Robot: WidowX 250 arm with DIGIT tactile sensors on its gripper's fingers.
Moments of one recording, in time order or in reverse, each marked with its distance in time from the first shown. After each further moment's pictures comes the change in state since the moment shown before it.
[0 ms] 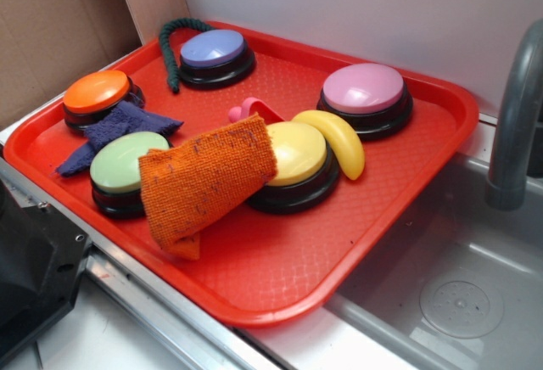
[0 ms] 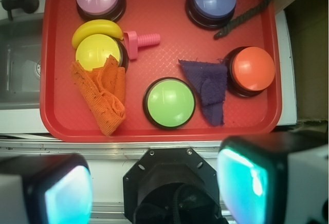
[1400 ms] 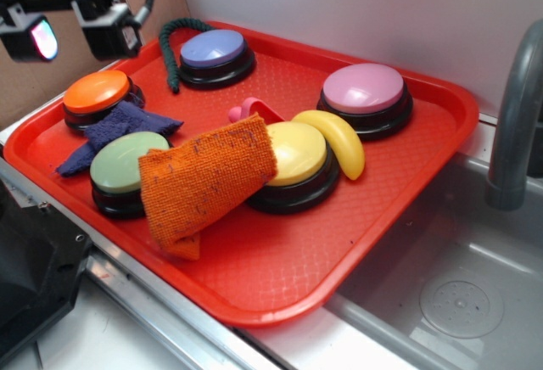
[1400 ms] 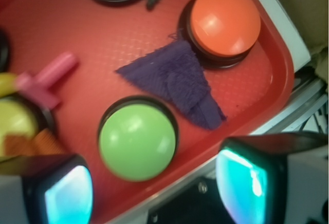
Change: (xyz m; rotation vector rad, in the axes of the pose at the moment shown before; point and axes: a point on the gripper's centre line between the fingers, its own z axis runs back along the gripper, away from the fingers) arm 0.033 0.060 -0.115 0.058 0.054 0.617
